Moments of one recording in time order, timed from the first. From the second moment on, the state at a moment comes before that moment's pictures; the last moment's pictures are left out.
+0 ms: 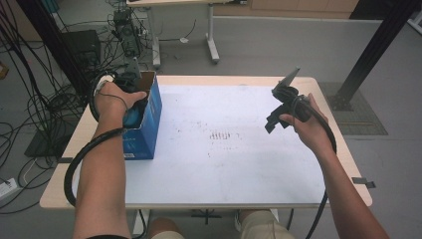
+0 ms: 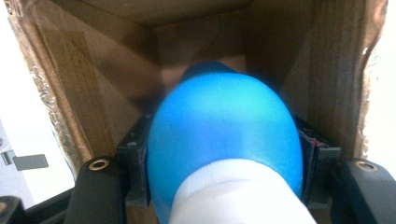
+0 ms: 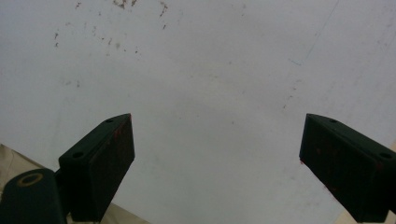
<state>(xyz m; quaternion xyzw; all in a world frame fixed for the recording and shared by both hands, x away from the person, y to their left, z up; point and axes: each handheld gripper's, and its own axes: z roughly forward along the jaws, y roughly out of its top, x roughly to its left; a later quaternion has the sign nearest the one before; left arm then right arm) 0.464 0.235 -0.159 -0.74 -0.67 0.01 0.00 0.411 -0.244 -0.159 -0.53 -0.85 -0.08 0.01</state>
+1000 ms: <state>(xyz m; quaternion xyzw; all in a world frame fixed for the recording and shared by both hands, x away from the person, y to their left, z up) 0.458 0.239 -0.148 -0.74 -0.67 0.00 -0.01 0.411 -0.240 -0.157 -0.52 -0.85 -0.09 0.01</state>
